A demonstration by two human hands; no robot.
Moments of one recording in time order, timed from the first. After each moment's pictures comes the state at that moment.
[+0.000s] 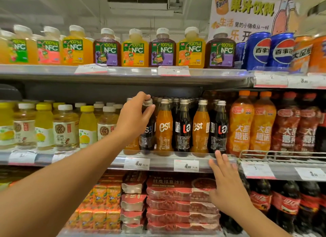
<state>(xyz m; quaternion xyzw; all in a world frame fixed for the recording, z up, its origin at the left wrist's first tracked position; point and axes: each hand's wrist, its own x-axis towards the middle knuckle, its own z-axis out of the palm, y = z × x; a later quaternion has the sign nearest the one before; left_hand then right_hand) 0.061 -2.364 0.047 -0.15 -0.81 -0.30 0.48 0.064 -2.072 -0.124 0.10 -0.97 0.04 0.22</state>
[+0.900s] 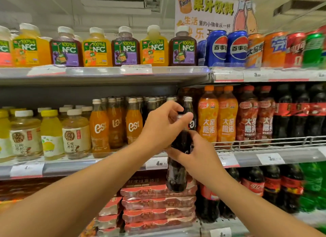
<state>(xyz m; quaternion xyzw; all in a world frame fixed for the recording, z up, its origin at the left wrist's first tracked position) 0.104 -2.219 0.041 -0.29 -0.79 -0.42 0.34 0.124 -2.085 -0.023 0.16 -0.84 0.46 0.26</state>
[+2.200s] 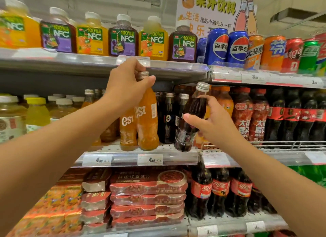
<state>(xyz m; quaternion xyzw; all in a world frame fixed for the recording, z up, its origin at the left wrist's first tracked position) 0.095 -2.272 0.106 -0.18 -0.78 -0.38 0.47 0.094 -2.033 0.038 0.22 -0.81 0.44 0.32</state>
